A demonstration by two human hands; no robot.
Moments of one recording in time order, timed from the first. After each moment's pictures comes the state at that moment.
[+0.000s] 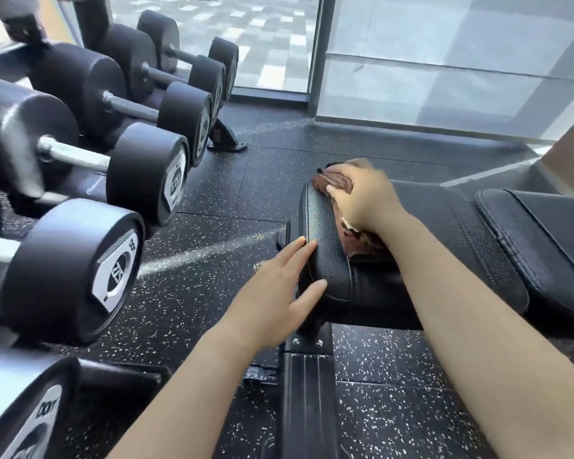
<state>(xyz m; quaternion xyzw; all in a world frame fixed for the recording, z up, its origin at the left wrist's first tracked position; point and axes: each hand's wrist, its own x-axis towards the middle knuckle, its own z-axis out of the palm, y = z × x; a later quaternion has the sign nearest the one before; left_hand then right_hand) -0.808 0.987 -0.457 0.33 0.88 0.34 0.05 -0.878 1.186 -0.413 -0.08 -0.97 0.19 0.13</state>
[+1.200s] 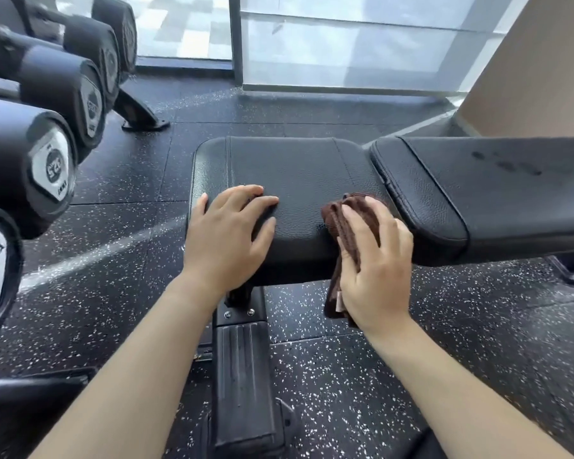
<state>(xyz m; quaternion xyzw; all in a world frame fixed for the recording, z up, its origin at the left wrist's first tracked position) -0.797 1.082 -0.448 0.33 0.91 0.22 -0.10 -0.675 1.236 -0.473 -0.15 -0.91 0.11 0.38</state>
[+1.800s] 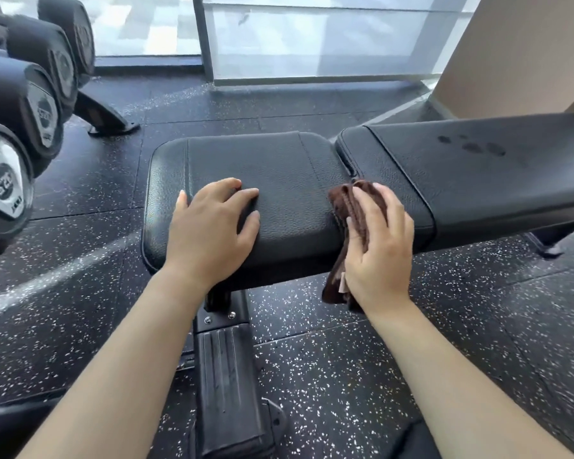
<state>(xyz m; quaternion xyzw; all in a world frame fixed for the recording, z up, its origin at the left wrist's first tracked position) -0.798 1.117 -0.445 0.34 0.91 0.21 -0.09 -0.668 1.282 -0.473 -0.23 -0.87 0.15 0.40</state>
